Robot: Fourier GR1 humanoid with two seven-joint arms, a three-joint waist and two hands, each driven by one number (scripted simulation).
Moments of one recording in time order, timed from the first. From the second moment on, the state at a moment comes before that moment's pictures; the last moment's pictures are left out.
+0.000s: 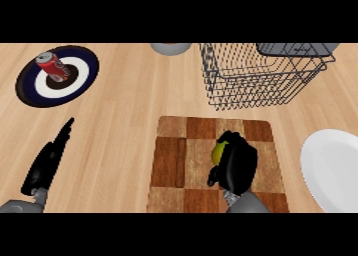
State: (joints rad) left arm -0.05 0.45 -0.20 -1.35 -0.05 0.22 0.23; right arm -0.23 -0.03 0.59 -1.24 1.40 -0.56 1.07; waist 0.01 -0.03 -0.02
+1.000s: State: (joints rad) left arm -0.03 0.44 -0.16 -1.36 -0.06 0.20 0.22; right arm -0.19 -0.33 0.56 -1.36 1.24 -0.49 0.84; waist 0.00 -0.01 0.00
